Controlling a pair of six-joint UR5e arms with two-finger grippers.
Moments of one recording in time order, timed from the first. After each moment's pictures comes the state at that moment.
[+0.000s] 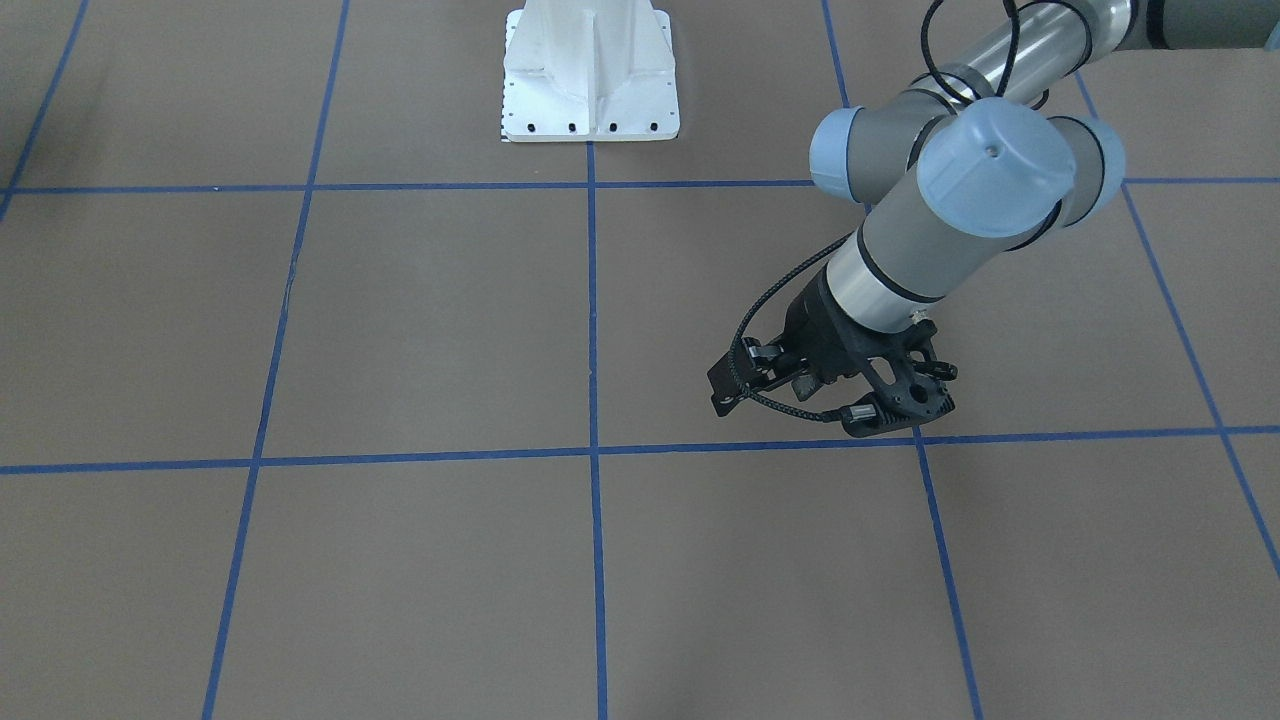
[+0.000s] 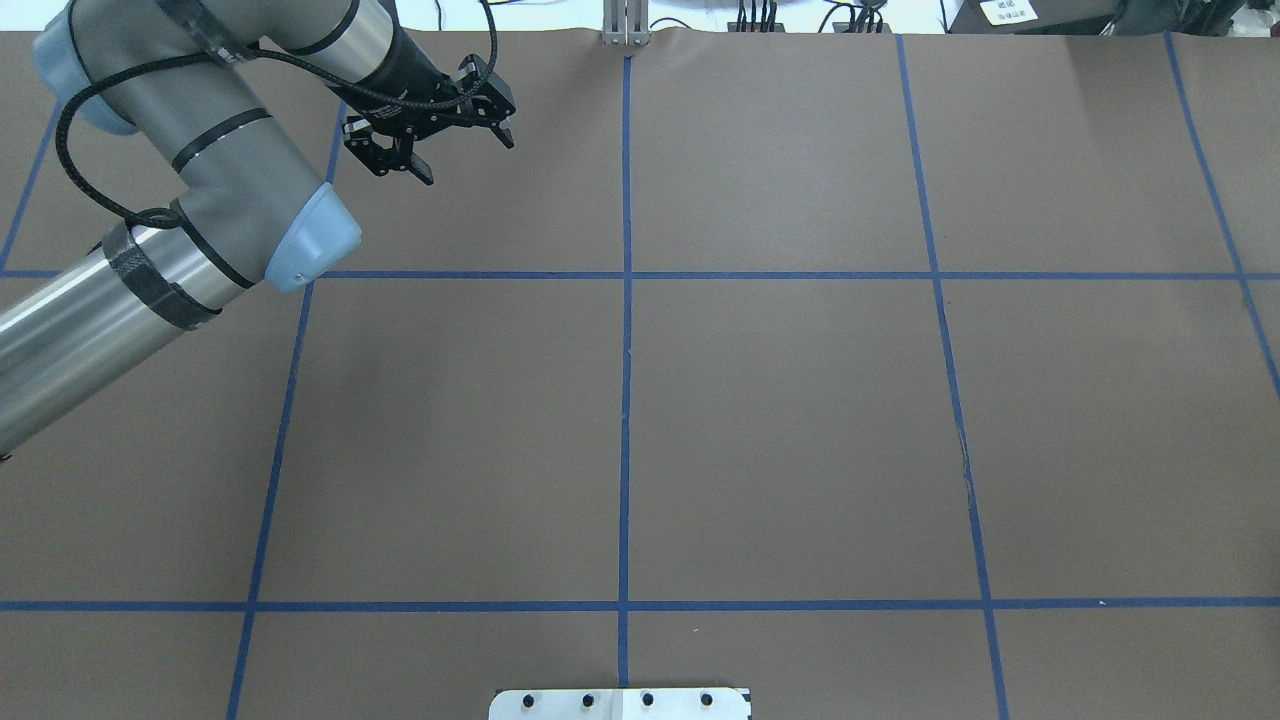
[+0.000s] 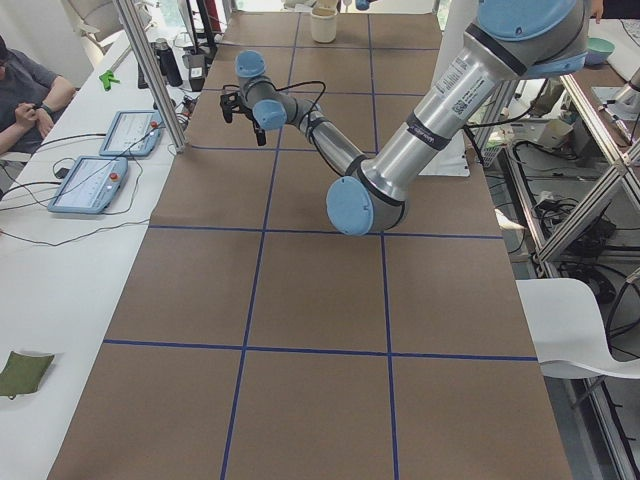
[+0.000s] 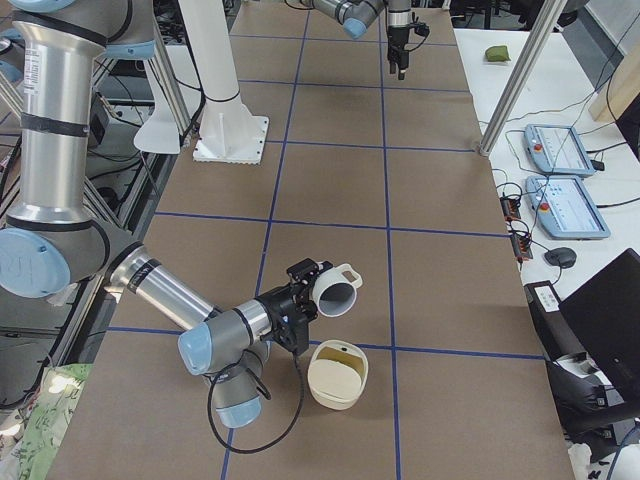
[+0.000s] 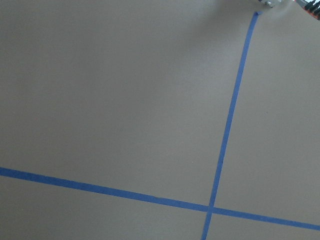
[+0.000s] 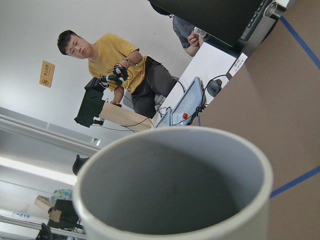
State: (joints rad) left arm -0.92 -2.32 -1.48 -1.88 -2.25 -1.34; right arm 1.58 -1.73 1.13 0.89 2.29 1.91
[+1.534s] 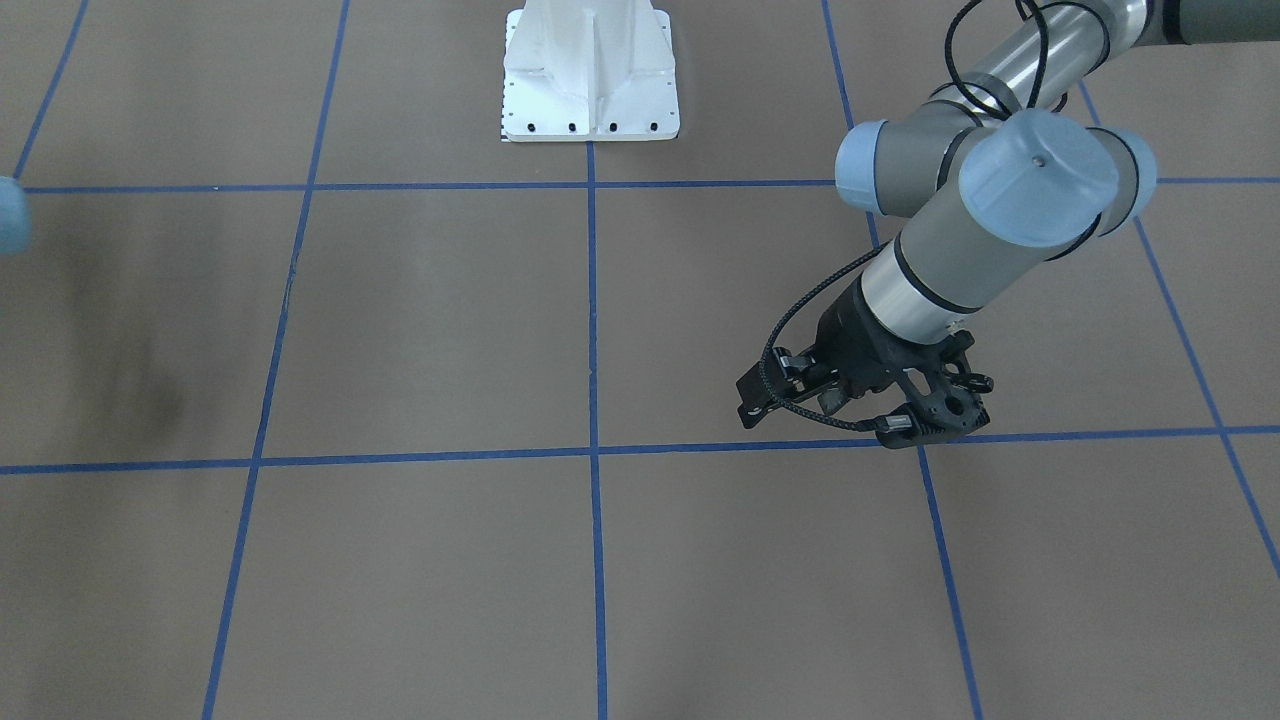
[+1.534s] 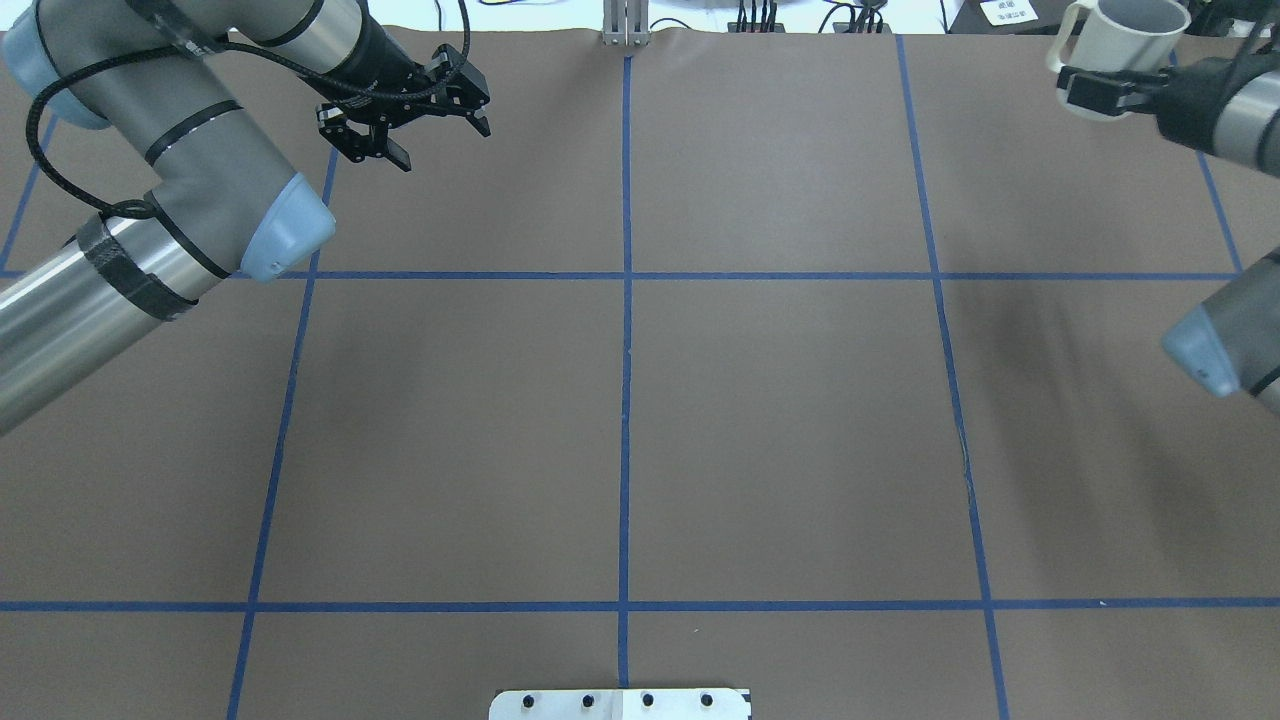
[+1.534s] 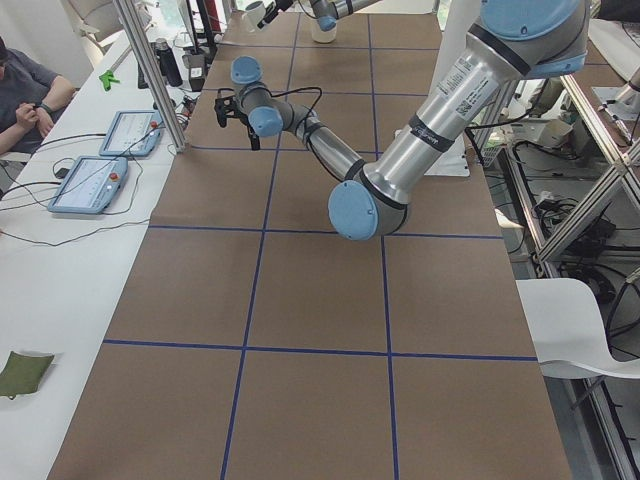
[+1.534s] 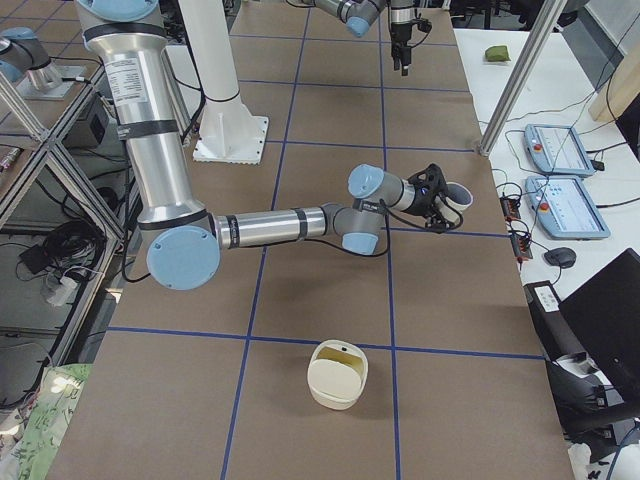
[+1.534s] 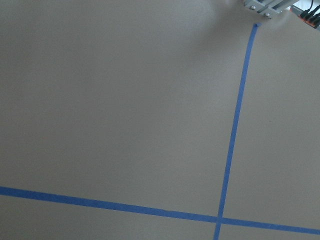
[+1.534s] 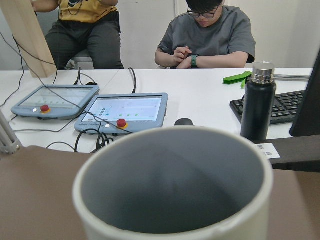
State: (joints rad) left arm -0.95 -2.29 -1.47 -1.92 -2.25 -1.30; right arm 1.03 -1.34 1.44 -0.38 1.61 0.84
